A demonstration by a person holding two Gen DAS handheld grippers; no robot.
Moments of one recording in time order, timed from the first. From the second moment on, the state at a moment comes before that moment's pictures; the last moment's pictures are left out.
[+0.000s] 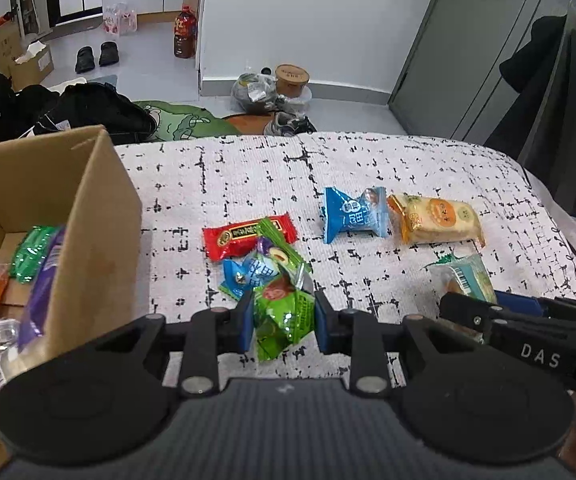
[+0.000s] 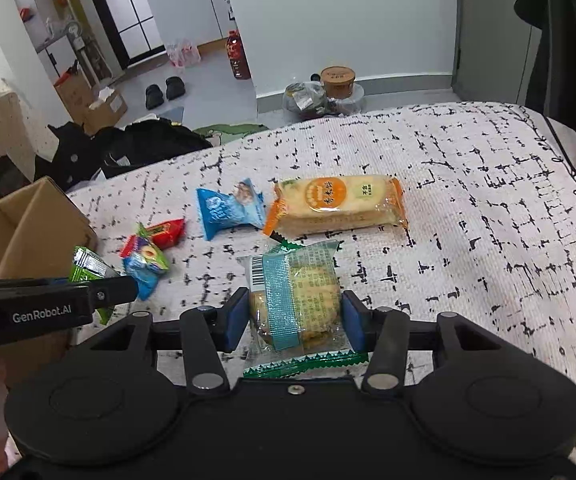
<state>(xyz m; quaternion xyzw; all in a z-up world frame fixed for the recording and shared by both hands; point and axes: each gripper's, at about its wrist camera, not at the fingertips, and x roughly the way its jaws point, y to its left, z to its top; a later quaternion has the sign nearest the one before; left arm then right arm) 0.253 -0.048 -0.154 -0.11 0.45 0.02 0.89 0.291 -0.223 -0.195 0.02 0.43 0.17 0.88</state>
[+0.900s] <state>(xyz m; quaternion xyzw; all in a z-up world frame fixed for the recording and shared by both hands) 0.213 -0.014 -0.086 -0.10 0.37 0.00 0.92 0.252 -0.182 -0.122 0.04 0.37 0.20 0.91</state>
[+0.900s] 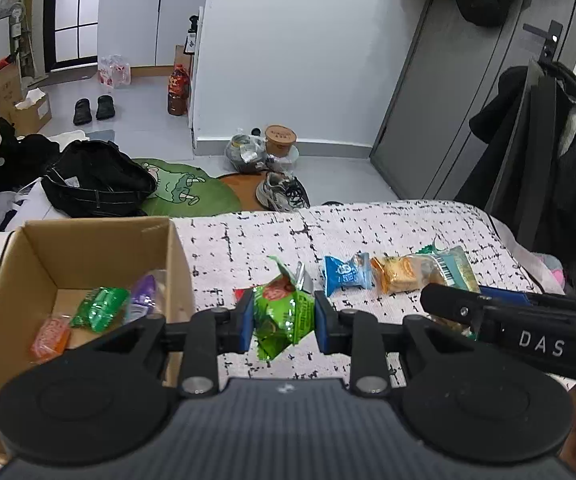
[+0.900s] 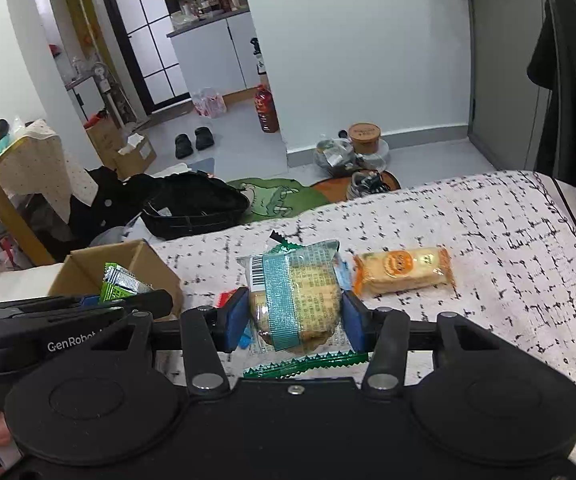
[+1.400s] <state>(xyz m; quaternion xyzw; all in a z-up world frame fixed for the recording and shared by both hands) 0.193 0.016 -0.061 -0.11 0.34 0.02 0.93 0.238 -0.155 -0.104 0.05 0.34 0.22 0.91</state>
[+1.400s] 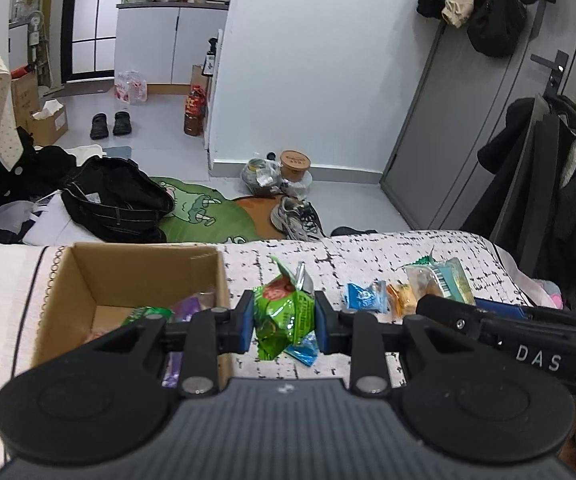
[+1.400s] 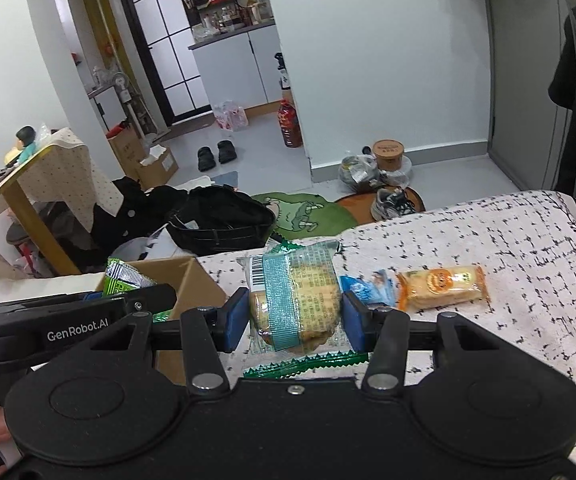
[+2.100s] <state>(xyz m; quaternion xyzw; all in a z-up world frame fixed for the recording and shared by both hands) 0.162 0.094 -0.061 -0.13 0.34 0.10 0.93 0.222 -0.097 -0.100 0.05 0.34 0.28 0.90</state>
